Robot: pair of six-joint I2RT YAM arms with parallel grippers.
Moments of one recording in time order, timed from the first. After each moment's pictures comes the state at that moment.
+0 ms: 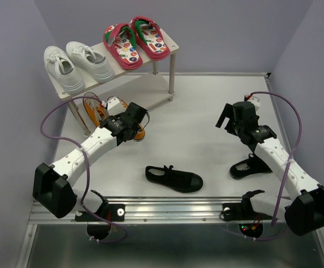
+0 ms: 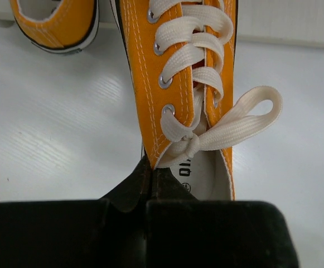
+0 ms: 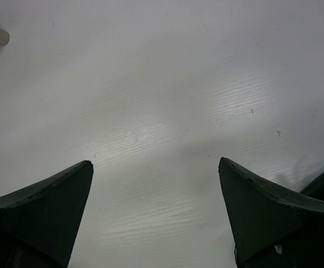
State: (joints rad) left arm -0.65 1.33 1.14 -0.83 -0.63 -1.10; right arm 0.30 1.14 0.93 -0.49 0.35 0.58
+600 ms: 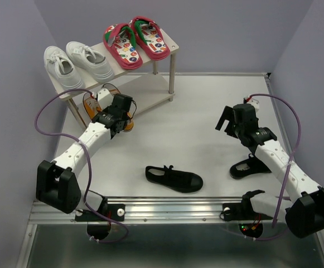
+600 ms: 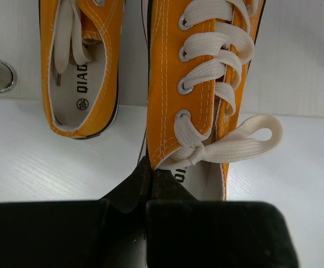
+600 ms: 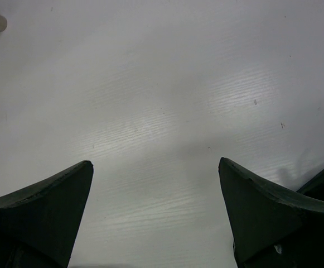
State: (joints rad) left arm -0.43 1.37 1.12 -0.60 -0.62 -0.88; right arm 0.30 1.12 0.91 -0.50 0.32 0.57
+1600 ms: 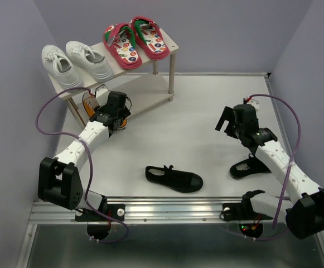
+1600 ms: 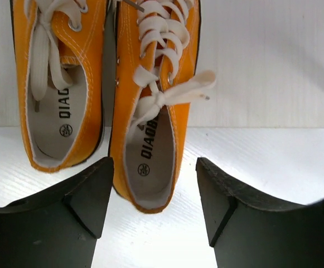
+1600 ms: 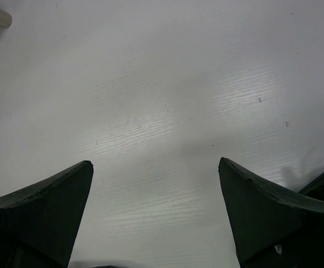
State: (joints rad) left arm -0.33 1.41 1.07 -0.41 -0.53 -0.77; right arm 0.30 1.11 0.90 -0.50 0.30 0.58
